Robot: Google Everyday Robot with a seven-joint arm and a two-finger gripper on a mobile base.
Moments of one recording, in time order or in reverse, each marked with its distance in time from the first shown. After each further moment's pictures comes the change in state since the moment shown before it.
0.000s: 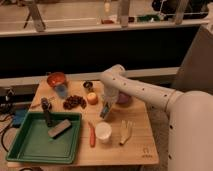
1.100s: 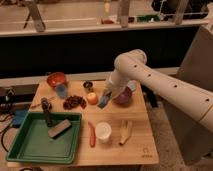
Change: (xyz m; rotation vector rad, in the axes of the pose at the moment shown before) arm -0.041 -0.008 -0.149 0.256 0.062 -0.110
